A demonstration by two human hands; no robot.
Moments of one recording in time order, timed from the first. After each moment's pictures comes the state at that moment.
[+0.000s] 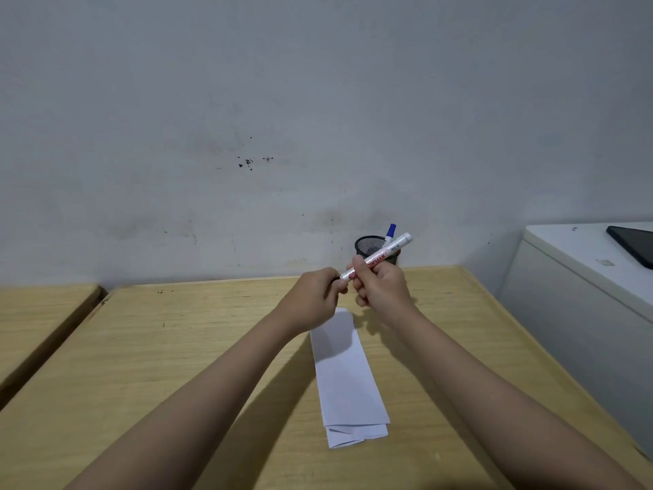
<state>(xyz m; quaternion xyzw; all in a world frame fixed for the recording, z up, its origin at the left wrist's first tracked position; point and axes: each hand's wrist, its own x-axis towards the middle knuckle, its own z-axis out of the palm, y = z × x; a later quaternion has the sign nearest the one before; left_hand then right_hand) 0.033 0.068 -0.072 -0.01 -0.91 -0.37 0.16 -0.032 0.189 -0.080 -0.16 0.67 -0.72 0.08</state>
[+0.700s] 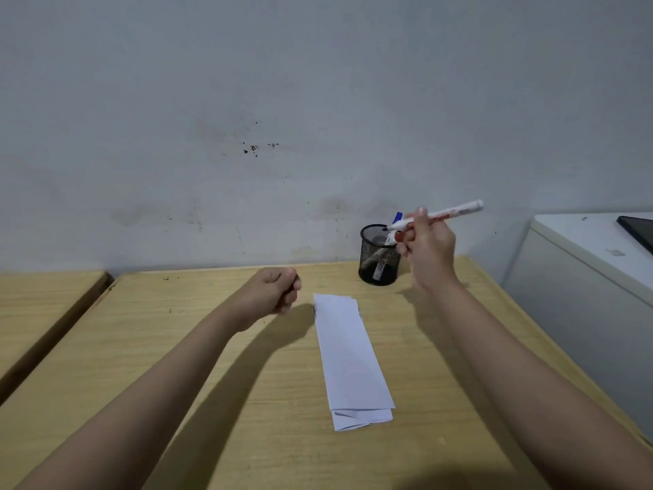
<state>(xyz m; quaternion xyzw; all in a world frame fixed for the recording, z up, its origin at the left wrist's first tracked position) 0.067 0.003 -0.082 0.05 -0.78 -0.62 0.02 -0.065 0.214 -0.050 -0.10 0.54 -0.84 -0.06</state>
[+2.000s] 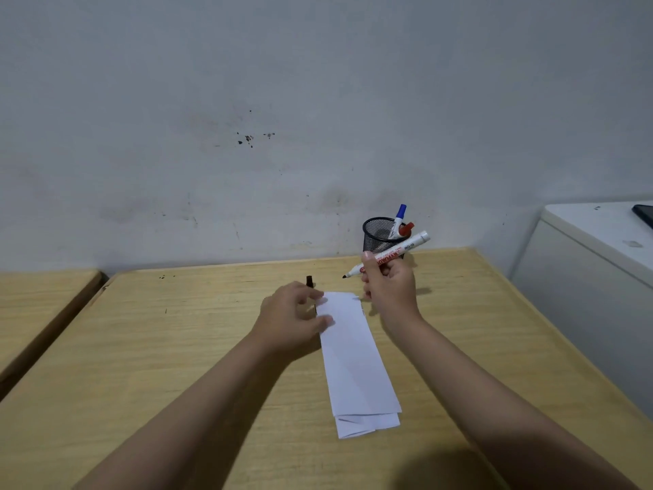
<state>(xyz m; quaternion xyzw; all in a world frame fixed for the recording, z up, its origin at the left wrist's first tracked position) 0.050 0.026 -0.141 0.09 -0.92 -0.34 0.15 -0.034 0.182 -0.116 -0.12 0.67 -0.73 -0.02</state>
